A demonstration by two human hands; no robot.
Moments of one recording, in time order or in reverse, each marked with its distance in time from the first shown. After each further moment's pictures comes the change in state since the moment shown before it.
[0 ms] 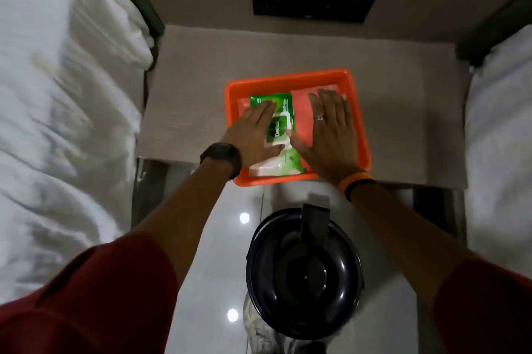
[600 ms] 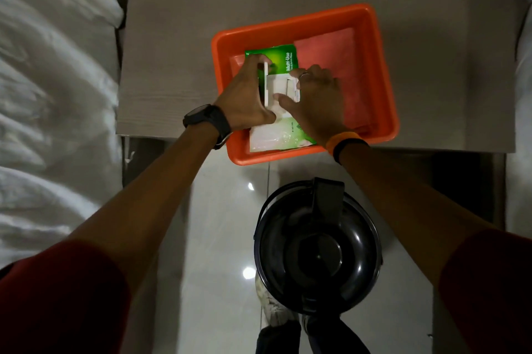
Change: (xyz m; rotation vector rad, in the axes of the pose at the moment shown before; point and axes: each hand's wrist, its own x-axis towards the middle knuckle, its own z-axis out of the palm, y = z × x) left_hand 0.022 -0.017 0.006 -0.431 -0.034 -0.017; right_hand 0.034 -0.008 0.075 0.135 -0.214 0.203
